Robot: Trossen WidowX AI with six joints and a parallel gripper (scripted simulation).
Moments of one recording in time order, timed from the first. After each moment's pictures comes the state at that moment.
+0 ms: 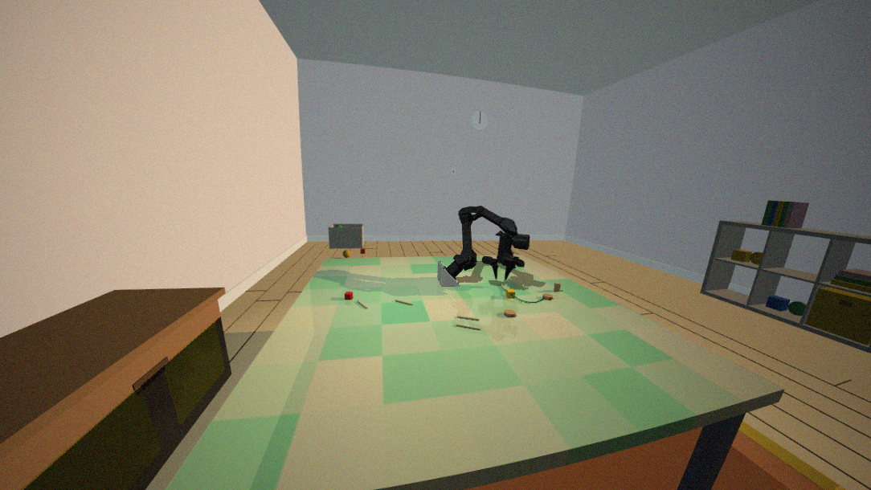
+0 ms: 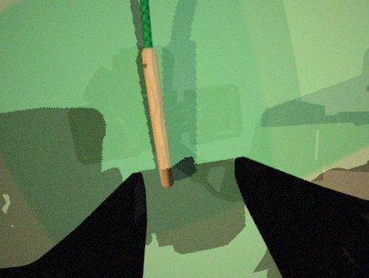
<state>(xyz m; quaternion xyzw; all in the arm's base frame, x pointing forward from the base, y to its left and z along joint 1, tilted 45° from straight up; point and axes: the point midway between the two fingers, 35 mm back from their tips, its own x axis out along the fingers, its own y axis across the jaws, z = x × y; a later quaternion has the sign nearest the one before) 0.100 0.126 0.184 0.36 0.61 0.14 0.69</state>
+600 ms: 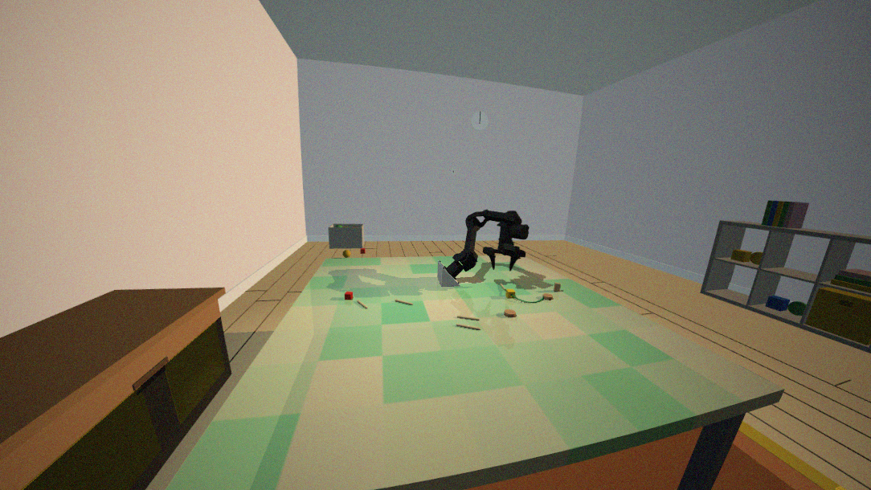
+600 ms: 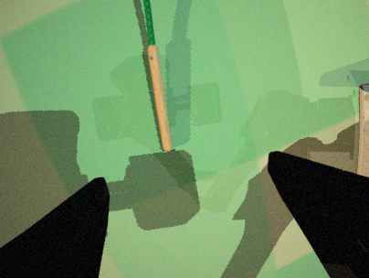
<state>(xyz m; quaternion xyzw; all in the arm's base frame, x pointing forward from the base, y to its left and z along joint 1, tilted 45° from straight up) 0.088 0.099 0.217 0.37 0.61 0.13 0.69</state>
